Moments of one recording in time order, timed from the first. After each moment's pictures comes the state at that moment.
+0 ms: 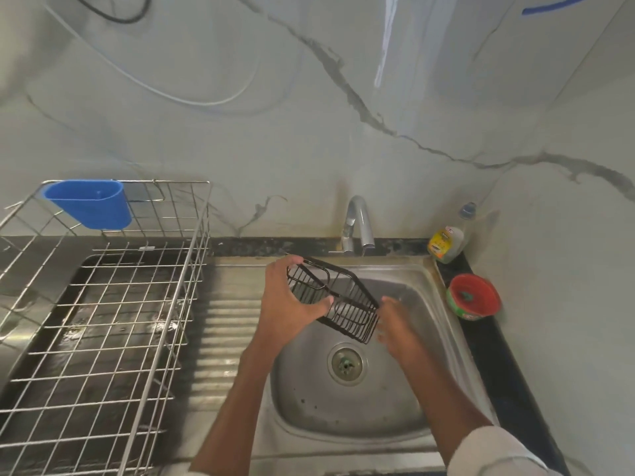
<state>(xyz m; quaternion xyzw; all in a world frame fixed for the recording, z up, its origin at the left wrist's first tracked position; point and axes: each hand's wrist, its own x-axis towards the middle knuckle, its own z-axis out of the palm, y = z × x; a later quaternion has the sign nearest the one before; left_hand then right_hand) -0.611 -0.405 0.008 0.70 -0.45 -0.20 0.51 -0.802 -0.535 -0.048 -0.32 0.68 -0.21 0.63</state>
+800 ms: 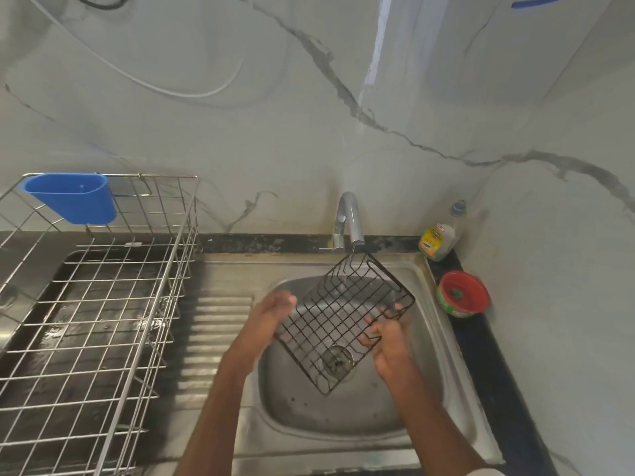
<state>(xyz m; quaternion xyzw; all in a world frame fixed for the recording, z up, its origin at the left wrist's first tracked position) -0.602 -0.383 -0.030 0.66 -0.24 -0.52 0.49 -0.826 -0.499 -0.069 -0.22 0.58 -0.42 0.67</state>
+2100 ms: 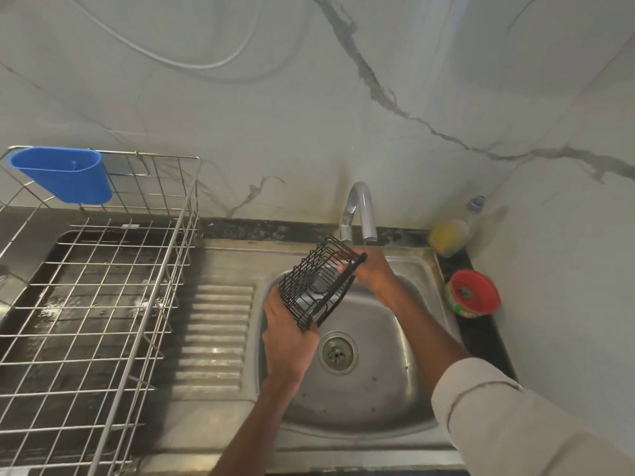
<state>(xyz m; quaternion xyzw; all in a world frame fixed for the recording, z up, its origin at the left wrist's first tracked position) -0.666 -0.390 -0.049 0.82 -0.28 -0.21 0.45 -0.751 -0.582 0.002 -0.63 0.52 -0.17 0.55</state>
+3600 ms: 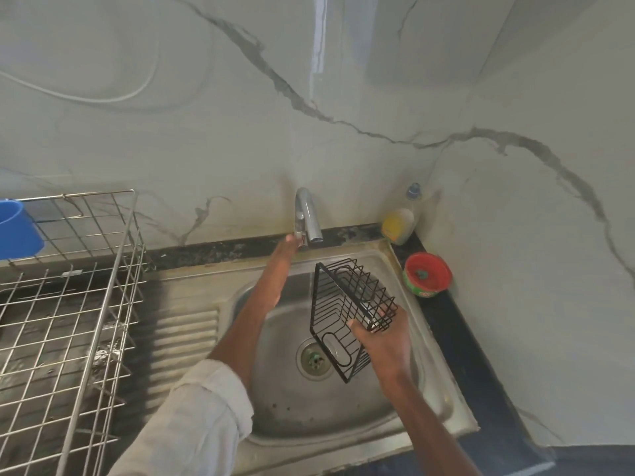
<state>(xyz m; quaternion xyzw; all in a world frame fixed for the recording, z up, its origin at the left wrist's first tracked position) -0.632 -0.537 -0.026 0.63 -0.37 -0.50 0.46 -0.875 -0.472 -0.046 -0.48 0.67 -0.36 0.43</state>
